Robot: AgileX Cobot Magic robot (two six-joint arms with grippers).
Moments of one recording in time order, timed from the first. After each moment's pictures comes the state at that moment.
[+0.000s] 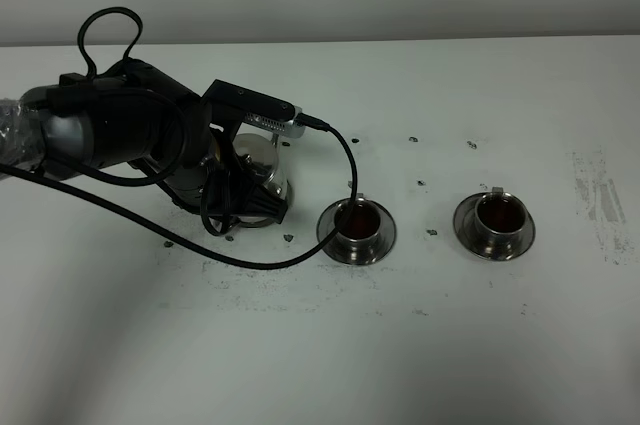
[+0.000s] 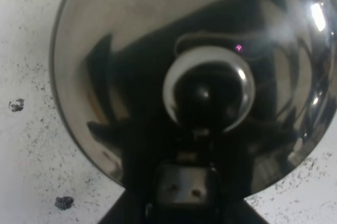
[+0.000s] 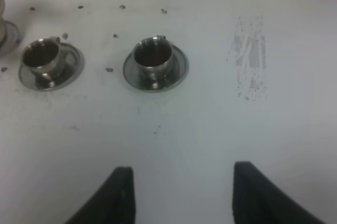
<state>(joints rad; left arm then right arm) -0.52 1.91 -1.21 0.17 0.59 -0.21 0.13 0.06 -0.52 0.09 1.12 -0.01</state>
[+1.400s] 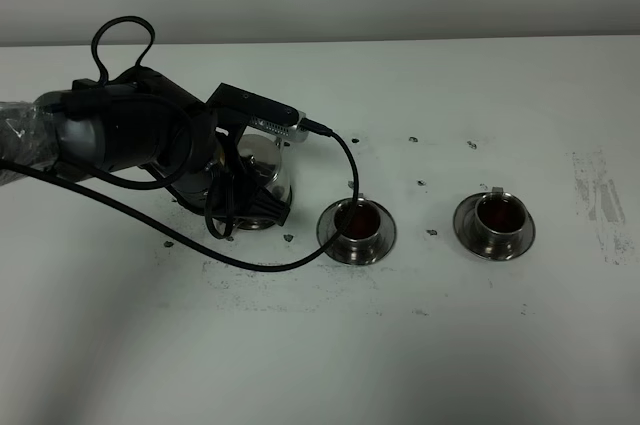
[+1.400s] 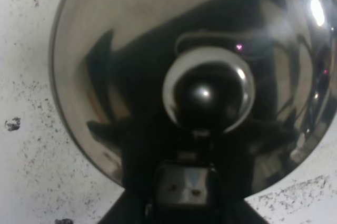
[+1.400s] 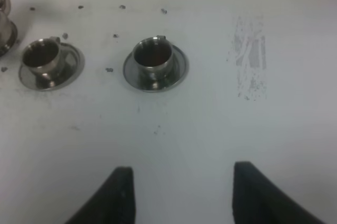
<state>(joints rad) -0.52 1.95 -1.21 0.19 0.54 -0.21 0.13 0.06 -0.52 0.09 1.12 -0.01</state>
